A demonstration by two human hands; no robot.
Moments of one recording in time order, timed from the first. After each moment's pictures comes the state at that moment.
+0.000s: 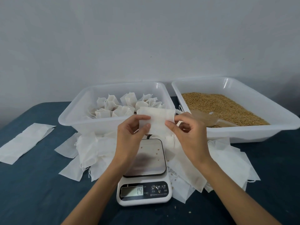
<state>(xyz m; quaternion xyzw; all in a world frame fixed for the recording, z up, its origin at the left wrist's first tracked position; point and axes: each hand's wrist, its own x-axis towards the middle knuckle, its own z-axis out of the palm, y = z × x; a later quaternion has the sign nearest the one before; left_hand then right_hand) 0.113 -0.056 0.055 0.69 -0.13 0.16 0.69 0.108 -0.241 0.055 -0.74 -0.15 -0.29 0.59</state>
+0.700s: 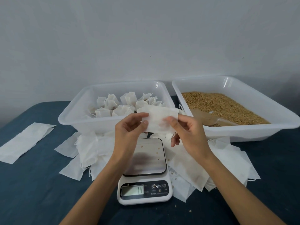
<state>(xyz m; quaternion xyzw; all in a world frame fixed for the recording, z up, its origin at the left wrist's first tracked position) 0.115 -0.054 0.057 0.64 -0.09 0.13 0.75 0.109 -0.244 0.058 -0.71 -0.17 -0.15 0.66</state>
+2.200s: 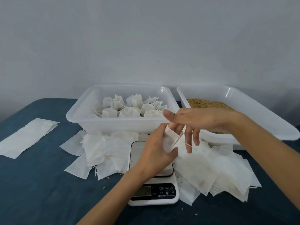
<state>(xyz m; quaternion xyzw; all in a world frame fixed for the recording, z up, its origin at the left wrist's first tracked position) 0.093 -0.079 0.050 0.80 -0.22 0.12 0.54 0.112 -0.237 0.186 -0.88 -0.24 0.31 0.29</state>
